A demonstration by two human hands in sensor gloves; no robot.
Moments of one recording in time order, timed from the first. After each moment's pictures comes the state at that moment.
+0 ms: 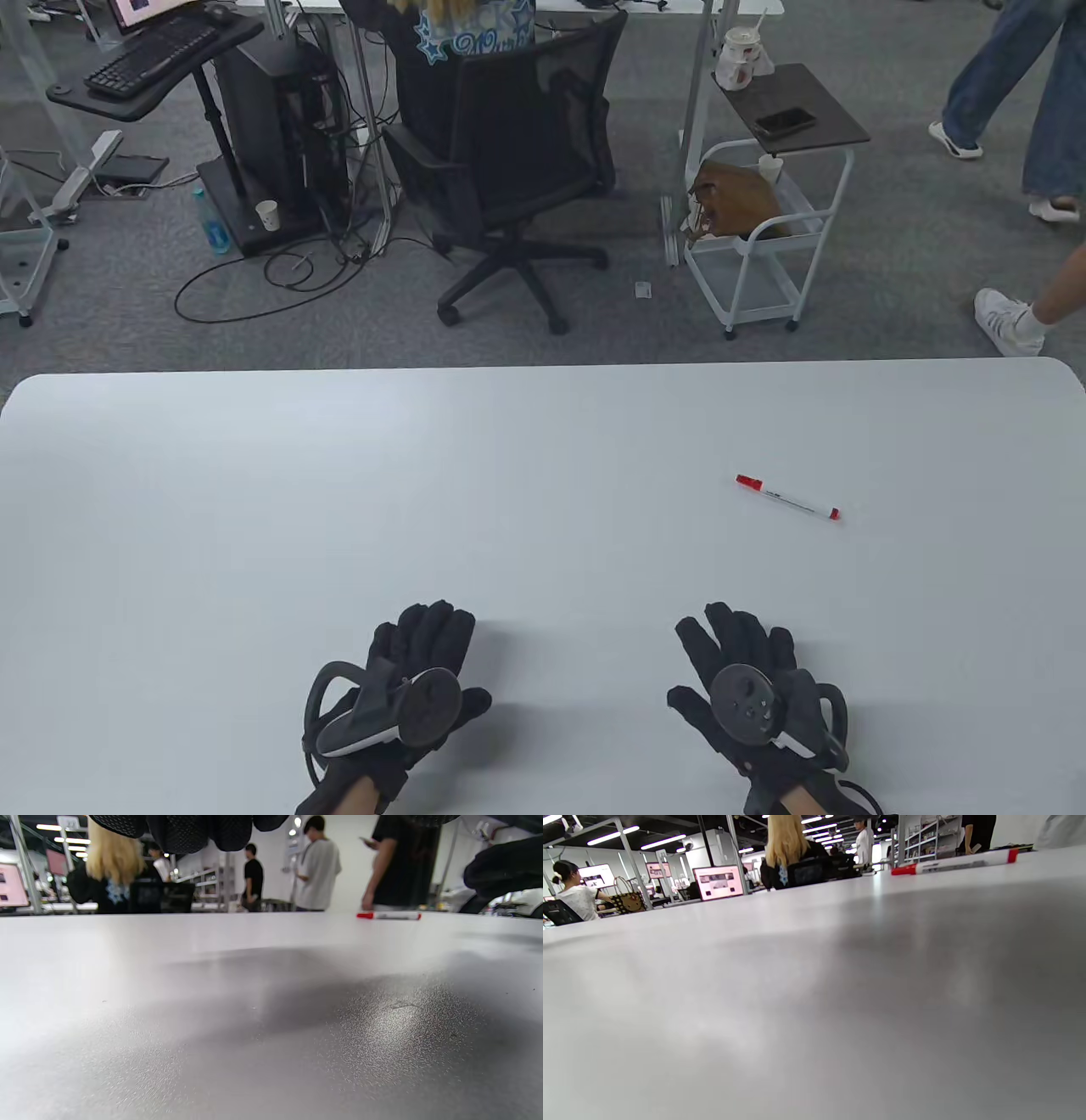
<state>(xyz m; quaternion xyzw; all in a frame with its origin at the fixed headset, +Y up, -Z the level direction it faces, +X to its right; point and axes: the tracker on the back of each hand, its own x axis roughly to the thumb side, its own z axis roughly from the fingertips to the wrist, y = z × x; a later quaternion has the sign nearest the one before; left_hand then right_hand) -0.171 -0.743 -0.273 -0.07 -0.23 -0.01 0.97 0.184 -0.765 -0.272 0.11 0.03 0.99 0.11</state>
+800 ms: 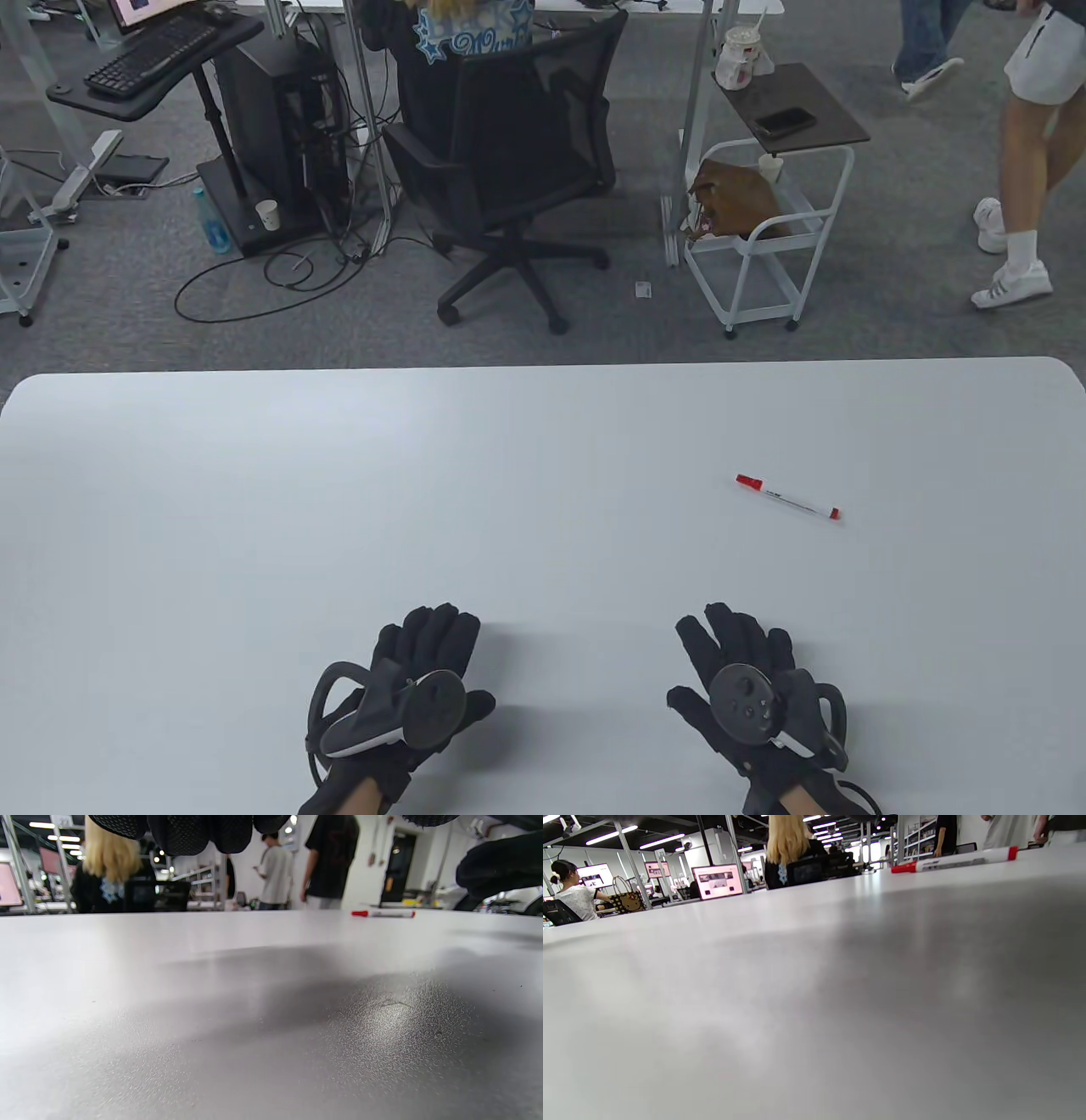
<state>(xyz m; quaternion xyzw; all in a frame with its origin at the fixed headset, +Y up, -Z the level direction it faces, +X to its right) -0.167 -0.745 -0.273 -0.07 -0.23 -0.01 0.97 0.184 -0.766 -0.271 0.11 0.04 0.99 0.10</state>
